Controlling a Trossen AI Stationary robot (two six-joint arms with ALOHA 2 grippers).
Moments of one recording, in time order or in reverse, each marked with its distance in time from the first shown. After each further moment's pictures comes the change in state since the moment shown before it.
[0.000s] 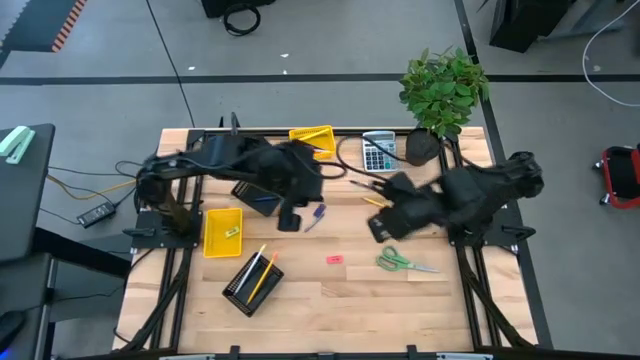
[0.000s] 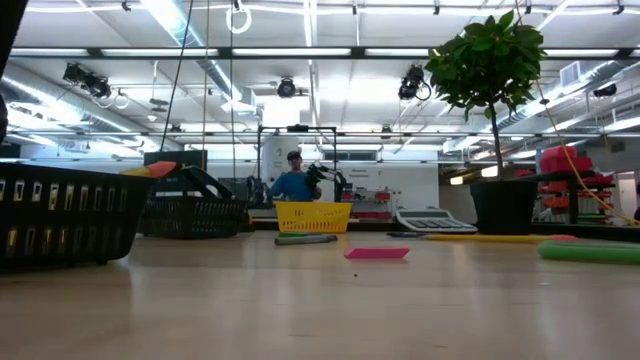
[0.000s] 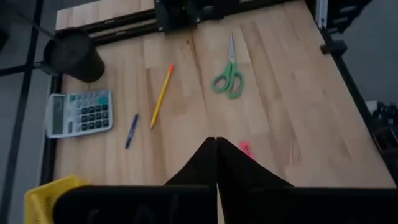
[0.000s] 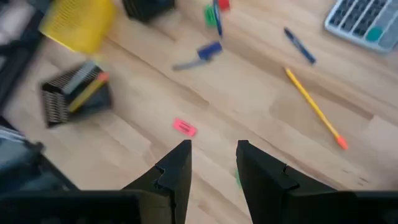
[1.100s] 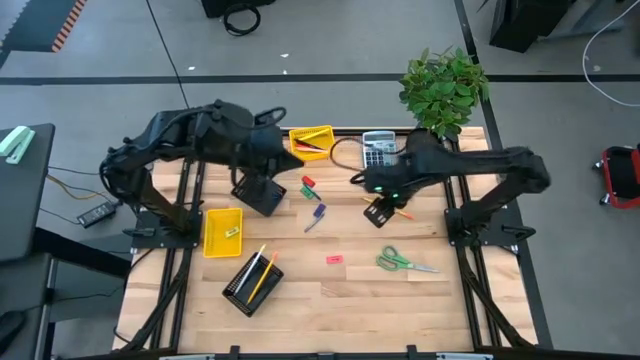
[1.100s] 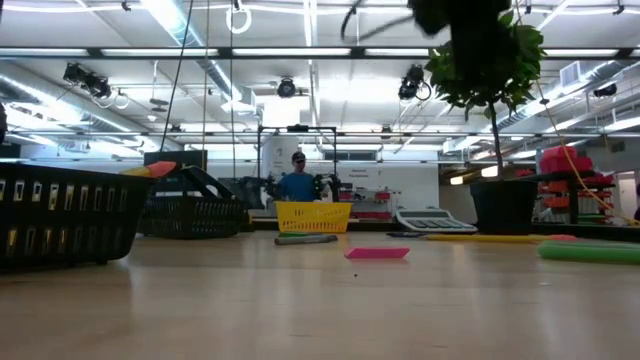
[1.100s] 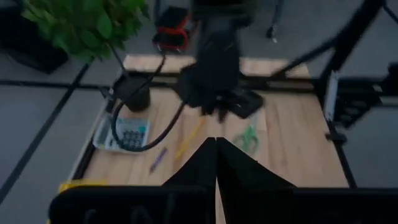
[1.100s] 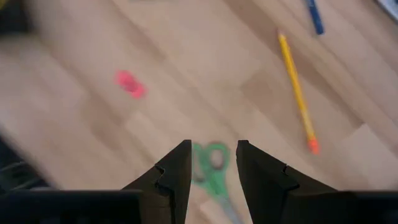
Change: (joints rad) left arm 0.051 -0.192 0.000 0.098 -0.083 -0.196; right arm -0.374 -0.115 -0.441 0.239 -0.415 -0.541
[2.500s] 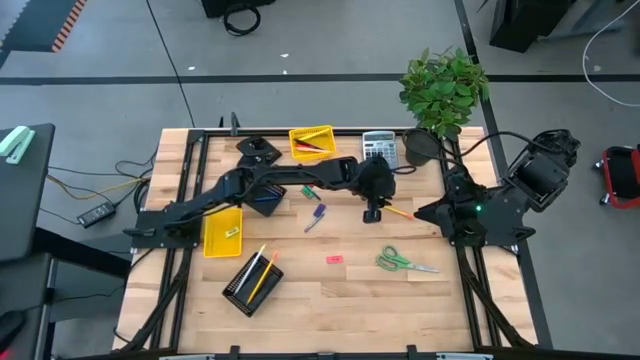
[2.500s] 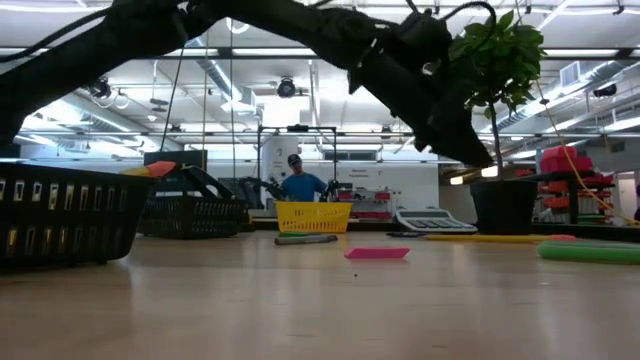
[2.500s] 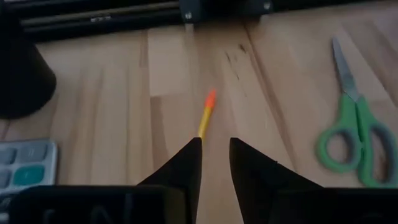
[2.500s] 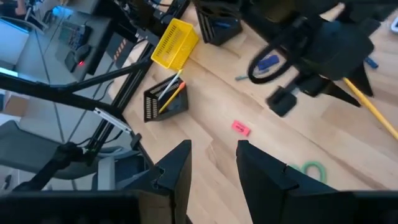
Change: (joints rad) left arm 0.157 0.890 0.001 0.690 0.298 0.255; right arm 0.680 -0.356 0.094 -0.009 0.634 0.674
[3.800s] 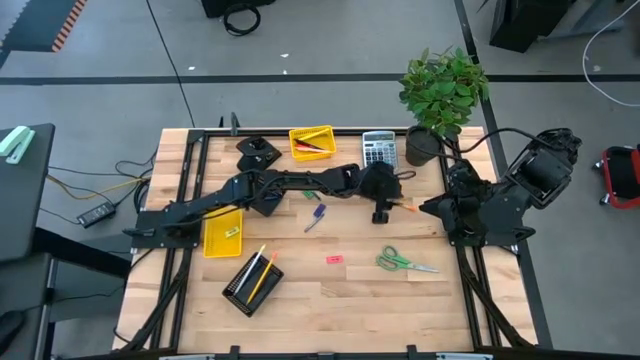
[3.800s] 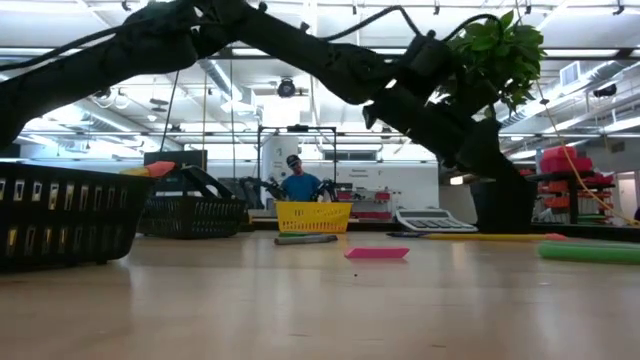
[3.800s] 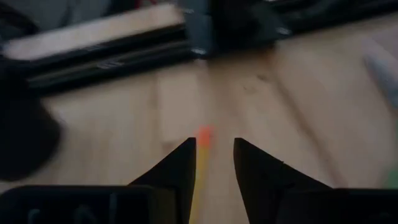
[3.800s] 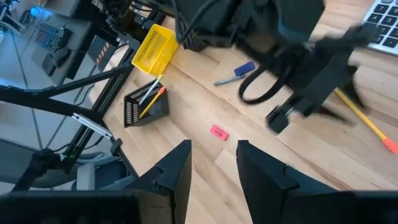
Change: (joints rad) left arm 0.002 0.107 0.001 0.291 -0.023 0.083; right arm -0.002 -0.023 -0.001 -0.103 0.023 0.027
